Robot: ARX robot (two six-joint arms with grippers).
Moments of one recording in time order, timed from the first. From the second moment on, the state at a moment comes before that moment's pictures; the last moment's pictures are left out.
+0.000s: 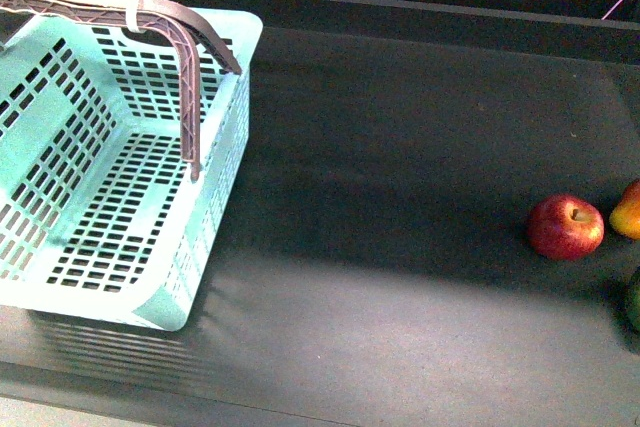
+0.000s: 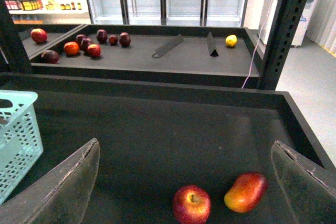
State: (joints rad) left arm 0.09 1.51 0.63 0.47 0.26 -0.92; right arm 0.00 0.01 0.02 0.00 0.00 -0.01
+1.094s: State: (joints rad) left arm 0.00 1.95 1.02 0.39 0.20 -1.12; right arm 0.00 0.01 0.02 0.00 0.00 -0.01
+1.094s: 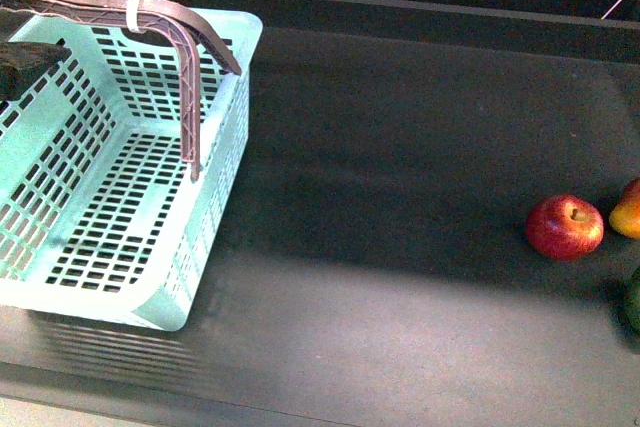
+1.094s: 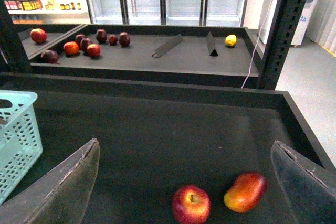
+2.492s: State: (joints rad) left arm -0.36 1.54 0.89 0.27 0.24 -1.13; right arm 0.00 0.01 0.02 0.00 0.00 -0.01
